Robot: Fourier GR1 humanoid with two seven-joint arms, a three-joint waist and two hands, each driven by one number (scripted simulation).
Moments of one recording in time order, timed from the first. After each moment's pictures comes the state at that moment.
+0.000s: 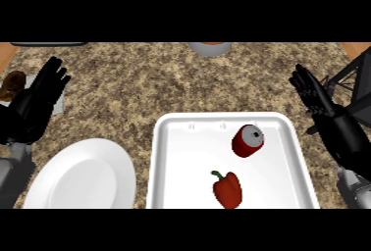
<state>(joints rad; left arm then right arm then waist) -0.28 0.54 -0.10 -1.46 0.41 0.14 0.09 -0.20 -0.50 0.20 -1.70 -0.20 -0.04 -0.16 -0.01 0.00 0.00</state>
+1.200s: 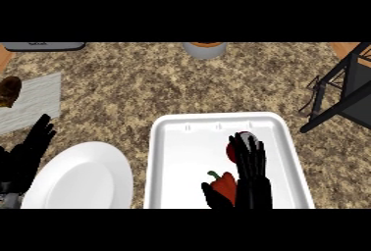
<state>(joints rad) 0.03 0.54 -0.08 -1.37 0.35 0.15 0.03 0.13 -0.04 0.64 -1.67 1.14 -0.68 0.52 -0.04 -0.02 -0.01</state>
